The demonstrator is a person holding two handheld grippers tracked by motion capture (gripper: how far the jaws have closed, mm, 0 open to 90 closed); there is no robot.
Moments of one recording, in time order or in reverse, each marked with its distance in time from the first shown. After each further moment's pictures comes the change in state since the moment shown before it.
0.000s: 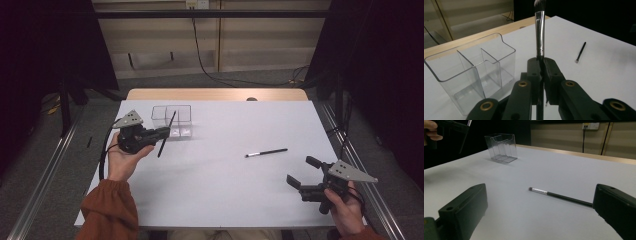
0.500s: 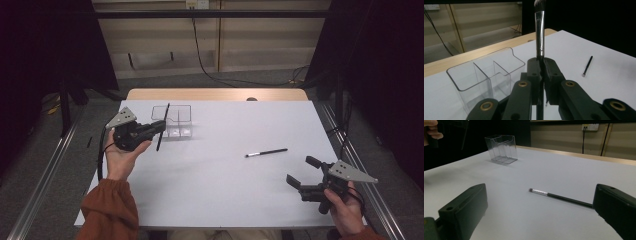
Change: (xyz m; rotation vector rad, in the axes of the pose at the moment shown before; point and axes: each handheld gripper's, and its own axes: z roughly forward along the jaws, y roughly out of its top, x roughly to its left) left arm 0.005 0.006 -0.007 -0.085 0.044 -0.014; right arm 0.001 0.000 0.000 -0.009 -0.001 0.005
